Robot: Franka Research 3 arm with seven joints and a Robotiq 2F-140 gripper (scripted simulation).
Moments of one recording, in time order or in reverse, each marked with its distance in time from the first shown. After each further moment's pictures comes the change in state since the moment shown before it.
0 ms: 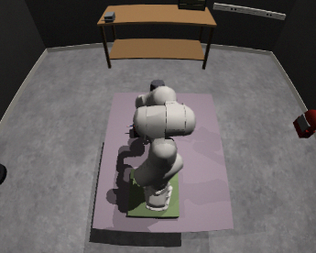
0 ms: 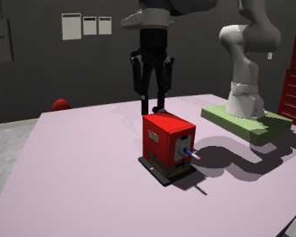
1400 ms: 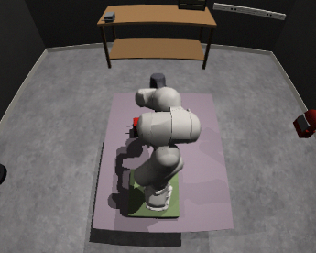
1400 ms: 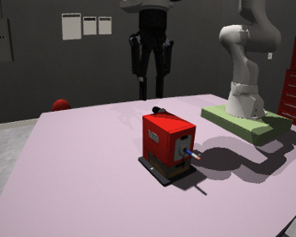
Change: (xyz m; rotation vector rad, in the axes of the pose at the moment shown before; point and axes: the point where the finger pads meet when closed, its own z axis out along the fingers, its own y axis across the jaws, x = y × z) arm -0.001 -0.006 -0.051 0.020 -0.004 -0.009
